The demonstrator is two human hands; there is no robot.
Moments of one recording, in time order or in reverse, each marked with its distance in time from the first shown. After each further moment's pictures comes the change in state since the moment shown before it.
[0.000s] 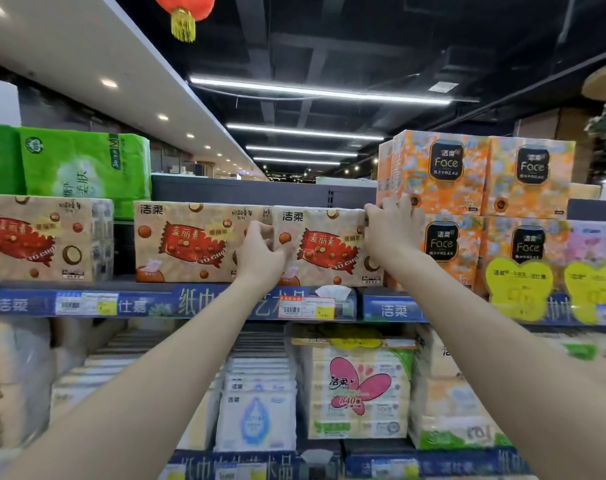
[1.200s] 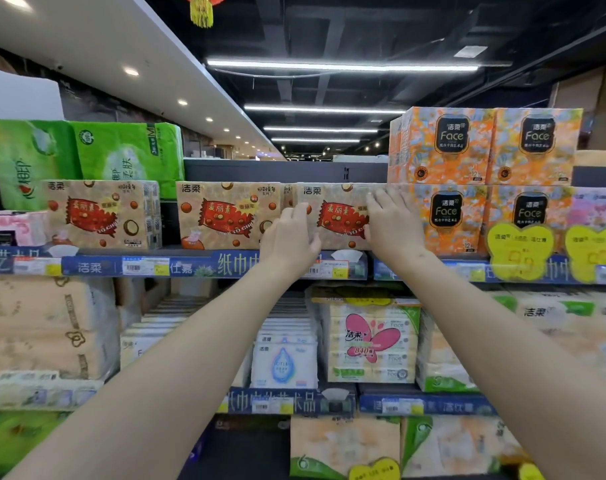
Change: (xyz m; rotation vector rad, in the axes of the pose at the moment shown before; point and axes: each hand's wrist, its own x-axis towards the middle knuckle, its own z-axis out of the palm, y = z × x) left_hand -0.066 0.028 -0.016 0.744 -0.026 0.341; right_hand -0.064 -0.008 -0.006 0.042 0.155 -0.202
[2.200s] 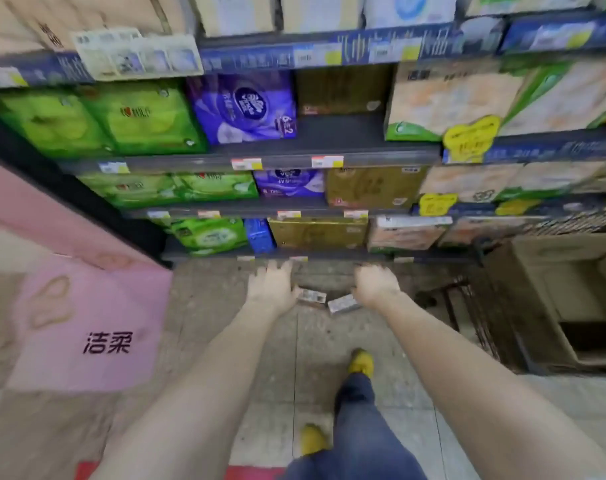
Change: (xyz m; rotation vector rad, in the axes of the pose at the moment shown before) left_hand -0.612 -0.273 0.000 0.333 -1.187 -0.395; right_hand -0.597 -0.357 0.014 0.342 -1.497 0.018
